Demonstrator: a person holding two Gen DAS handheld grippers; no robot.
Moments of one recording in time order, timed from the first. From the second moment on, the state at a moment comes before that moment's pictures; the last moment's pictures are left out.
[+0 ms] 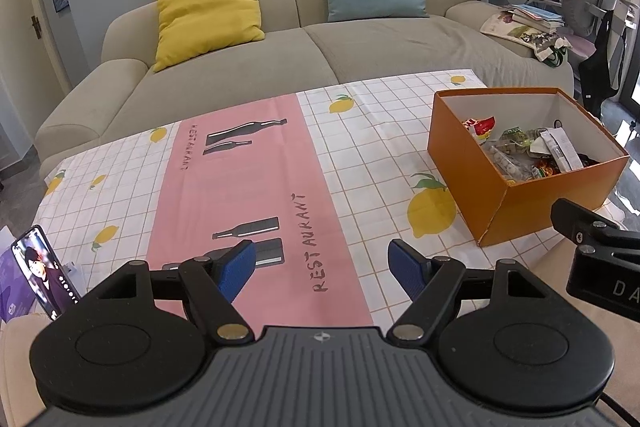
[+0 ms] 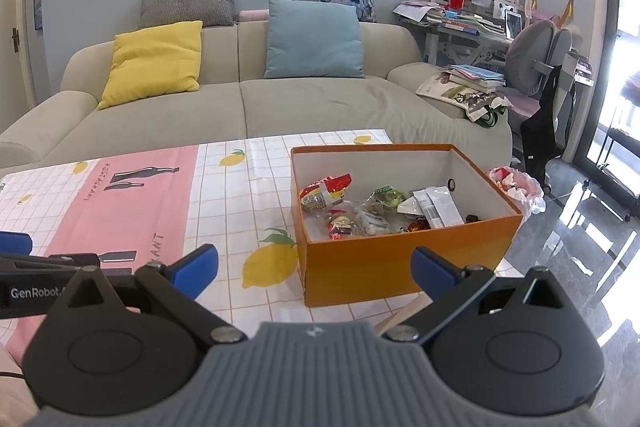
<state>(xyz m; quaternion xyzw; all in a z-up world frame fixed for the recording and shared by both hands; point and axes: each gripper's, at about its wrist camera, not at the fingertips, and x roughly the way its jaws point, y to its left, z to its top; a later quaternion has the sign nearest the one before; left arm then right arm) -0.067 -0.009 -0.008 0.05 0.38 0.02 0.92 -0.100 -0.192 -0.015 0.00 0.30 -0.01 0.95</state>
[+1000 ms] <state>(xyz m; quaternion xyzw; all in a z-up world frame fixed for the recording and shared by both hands) -0.072 -0.012 -0.008 0.05 0.37 0.02 0.93 -0.097 -0.195 -0.017 0.00 0.31 0.00 0.95</state>
